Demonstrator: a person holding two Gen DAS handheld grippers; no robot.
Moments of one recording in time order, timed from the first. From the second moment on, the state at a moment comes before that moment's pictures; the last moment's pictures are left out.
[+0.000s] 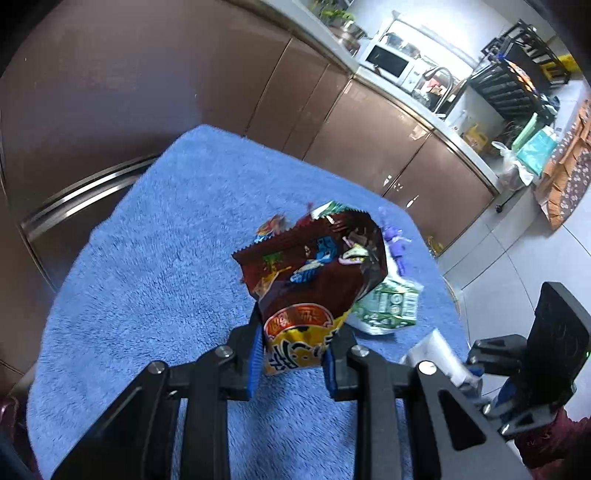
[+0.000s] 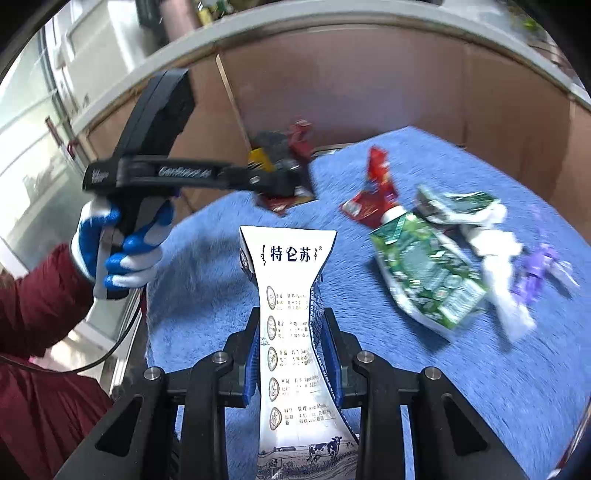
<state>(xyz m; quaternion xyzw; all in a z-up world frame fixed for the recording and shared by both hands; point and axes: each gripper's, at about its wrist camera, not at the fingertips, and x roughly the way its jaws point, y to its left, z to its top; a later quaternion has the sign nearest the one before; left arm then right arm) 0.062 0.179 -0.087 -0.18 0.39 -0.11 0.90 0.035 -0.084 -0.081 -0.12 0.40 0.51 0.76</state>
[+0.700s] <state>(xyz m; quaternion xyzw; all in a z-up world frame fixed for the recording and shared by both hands) 0.095 -0.051 -0.005 -0.05 0.36 -0.28 0.89 0.025 -0.375 -0.043 0.10 0.30 0.15 0.94</state>
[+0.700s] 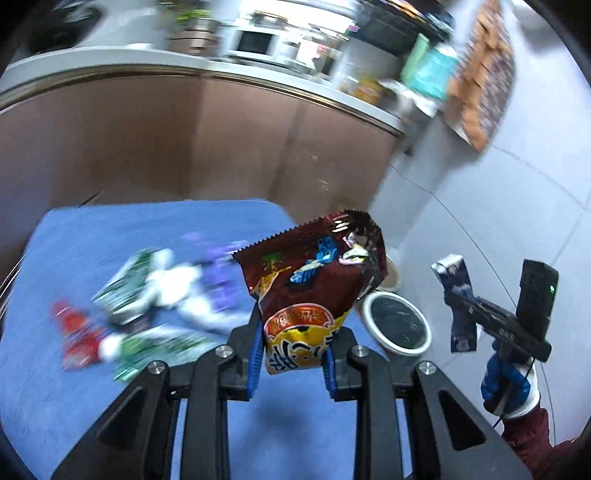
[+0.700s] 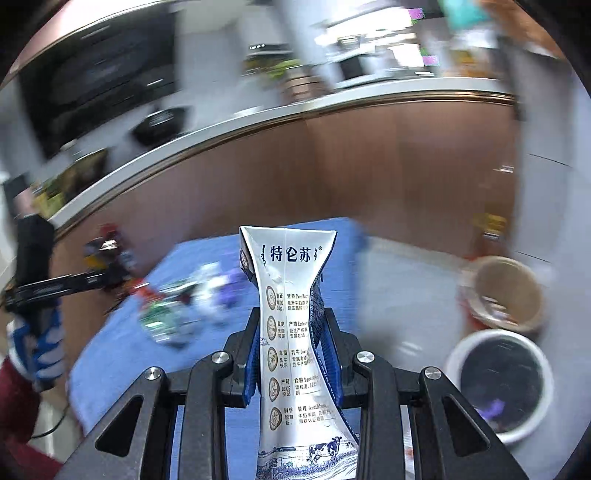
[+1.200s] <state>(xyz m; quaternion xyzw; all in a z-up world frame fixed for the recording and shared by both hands) 0.176 -0.359 -0.064 0.08 0.42 -0.43 0.79 0.058 -0.538 -0.133 0.19 0.34 -0.11 0.91</state>
